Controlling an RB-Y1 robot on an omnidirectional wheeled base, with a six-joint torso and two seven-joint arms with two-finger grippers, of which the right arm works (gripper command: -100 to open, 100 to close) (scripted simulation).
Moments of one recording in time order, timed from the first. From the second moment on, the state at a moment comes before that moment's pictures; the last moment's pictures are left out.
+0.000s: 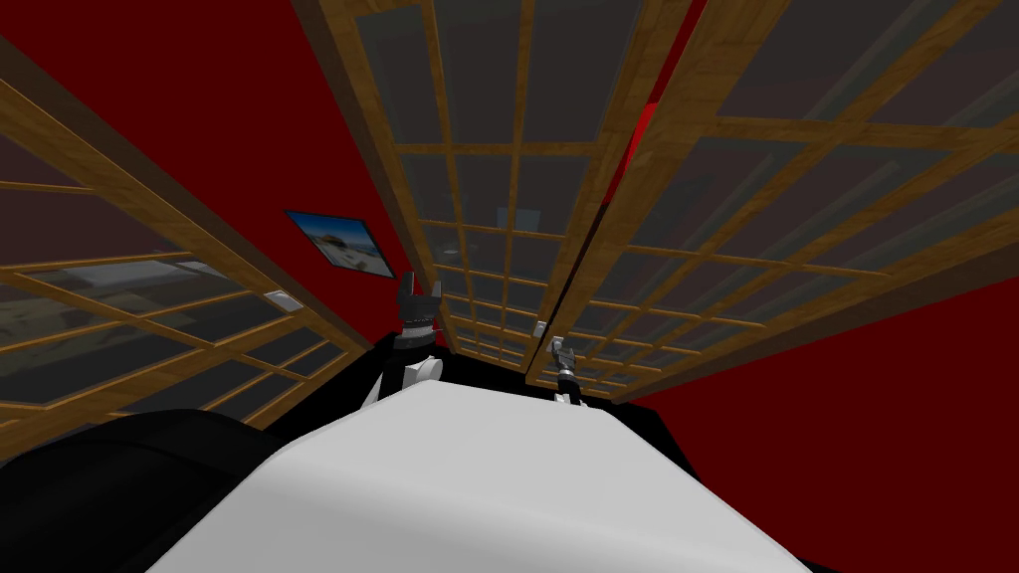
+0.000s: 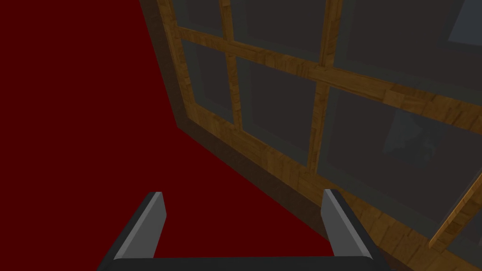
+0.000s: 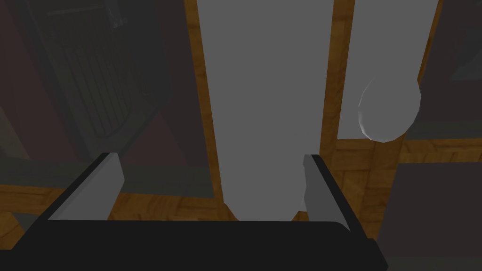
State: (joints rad) arm -0.05 0.00 -0.35 -0.64 0.21 -0.82 1.35
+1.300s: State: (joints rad) arm -0.03 -0.02 -0.35 -0.63 0.19 -0.83 1.25
